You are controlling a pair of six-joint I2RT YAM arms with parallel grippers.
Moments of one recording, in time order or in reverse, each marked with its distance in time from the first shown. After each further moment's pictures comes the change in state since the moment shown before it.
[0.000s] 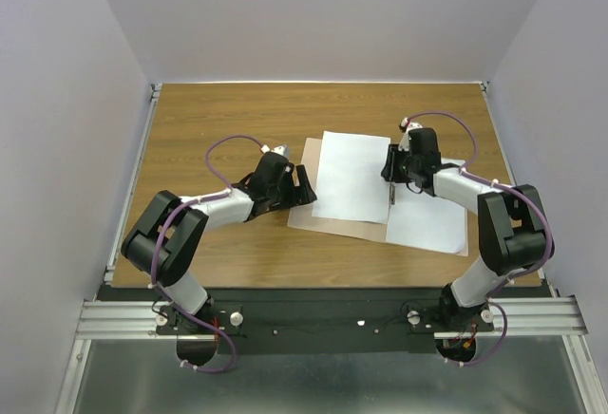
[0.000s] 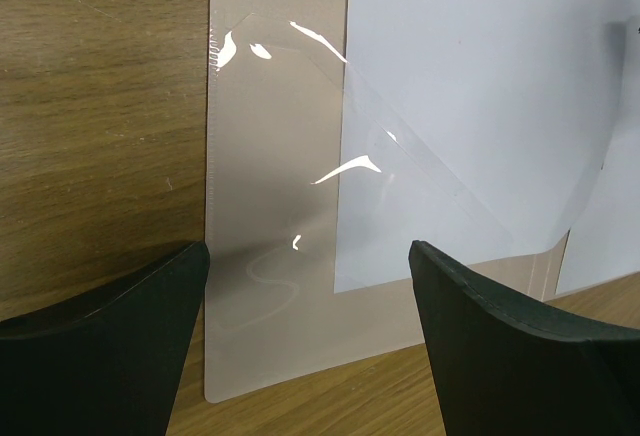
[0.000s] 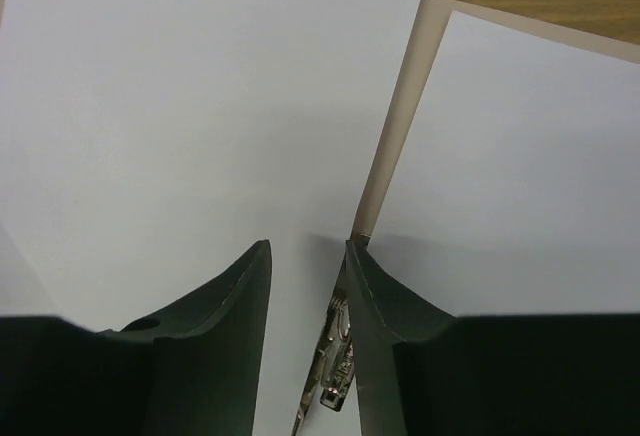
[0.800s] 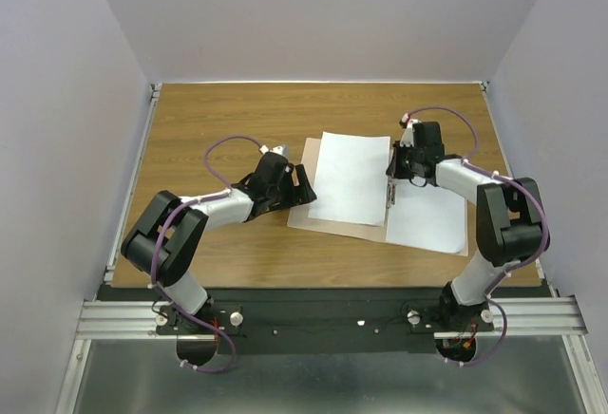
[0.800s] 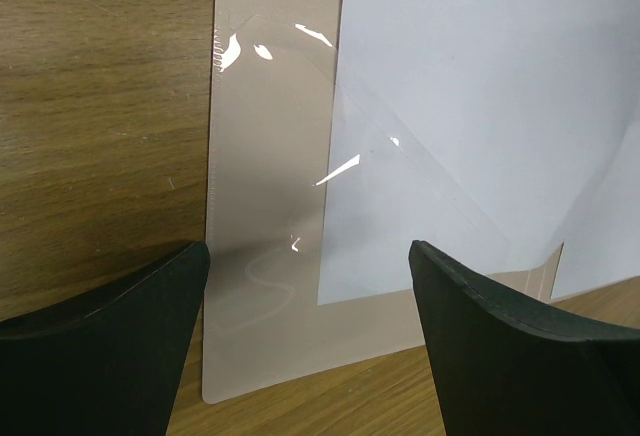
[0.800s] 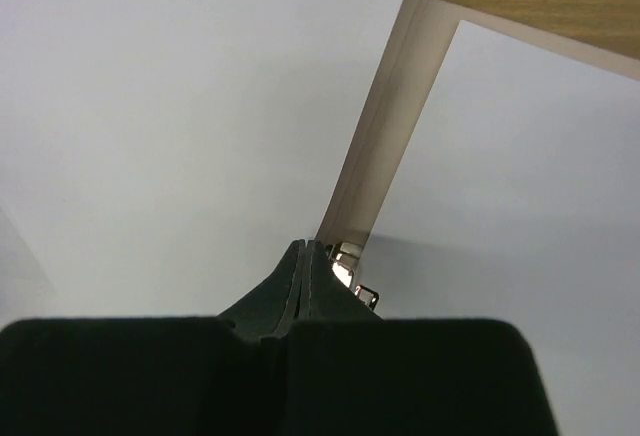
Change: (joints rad) left arm 0.000 -0.001 -0.004 0.005 -0.011 -0.021; right arm -0.053 0.087 0.102 -0.102 -0.105 -0.031
